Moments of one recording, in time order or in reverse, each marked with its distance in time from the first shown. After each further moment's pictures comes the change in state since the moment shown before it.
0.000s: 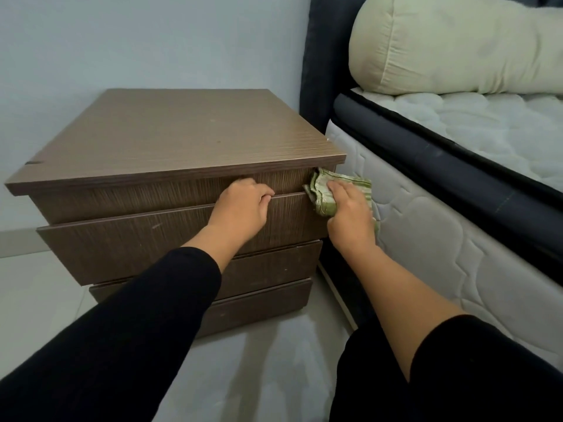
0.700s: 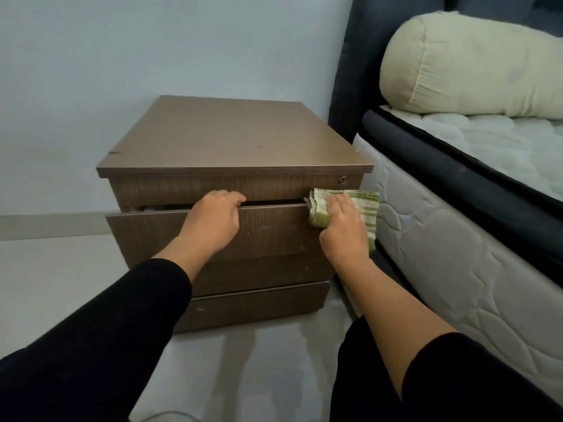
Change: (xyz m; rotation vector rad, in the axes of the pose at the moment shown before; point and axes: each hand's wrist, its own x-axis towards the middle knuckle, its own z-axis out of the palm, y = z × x) left_hand -0.065 -0.051 -0.057 0.057 0.023 -0.165; right_hand -0.036 -0.059 -0.001 -0.013 -0.085 -0.053
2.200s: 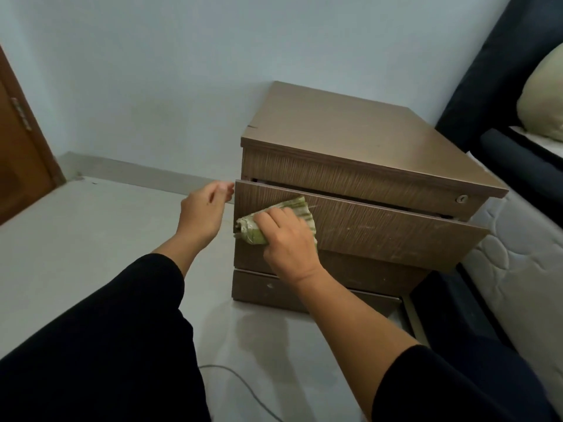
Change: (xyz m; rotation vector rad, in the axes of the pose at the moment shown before) left_hand -0.087 -0.139 -0.054 -0.528 0.322 -0.581; right_hand -0.065 -0.195 0.093 0.153 0.071 -0.794
